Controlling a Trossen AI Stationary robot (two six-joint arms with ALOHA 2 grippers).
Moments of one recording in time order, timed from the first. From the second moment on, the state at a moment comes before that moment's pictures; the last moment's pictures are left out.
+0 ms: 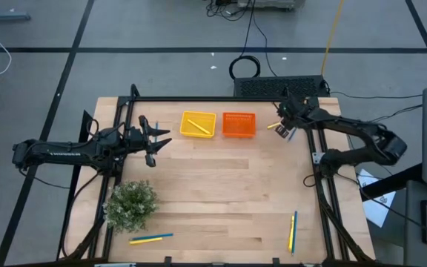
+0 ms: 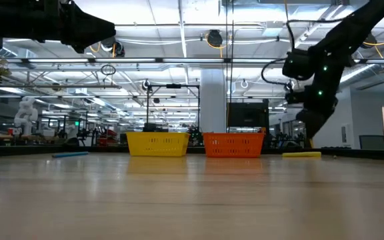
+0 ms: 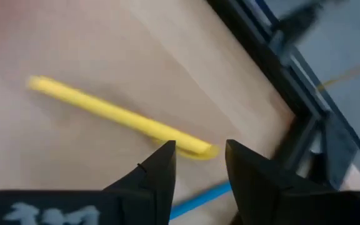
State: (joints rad) left arm 0.11 0.56 0.25 0.41 -0.11 0.13; right arm -0.82 1.26 0.59 -0.44 0.39 -0.14
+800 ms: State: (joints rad) left arm 0.11 0.56 0.25 0.41 -0.12 0.13; right arm -0.87 1.39 0.59 -0.36 0.40 -0.27
